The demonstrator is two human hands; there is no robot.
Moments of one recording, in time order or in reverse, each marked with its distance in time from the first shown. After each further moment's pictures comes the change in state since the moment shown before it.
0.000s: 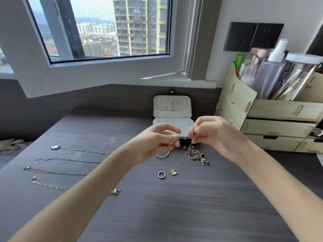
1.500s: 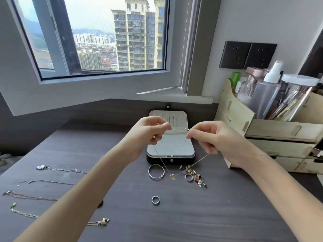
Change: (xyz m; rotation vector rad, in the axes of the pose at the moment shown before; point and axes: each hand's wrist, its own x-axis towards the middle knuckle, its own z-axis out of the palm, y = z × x) left_hand 0.027 0.042 -0.012 0.242 0.259 0.228; right_hand 0.020 -0.022 -0.026 -0.363 -0.032 -0.124
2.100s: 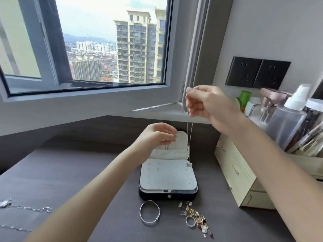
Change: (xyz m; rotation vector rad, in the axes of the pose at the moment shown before) left_hand 0.109 -0.017 -0.002 -0.087 -0.014 -0.014; right_hand 0.137 -0.042 -0.042 0.144 0.225 -0.123
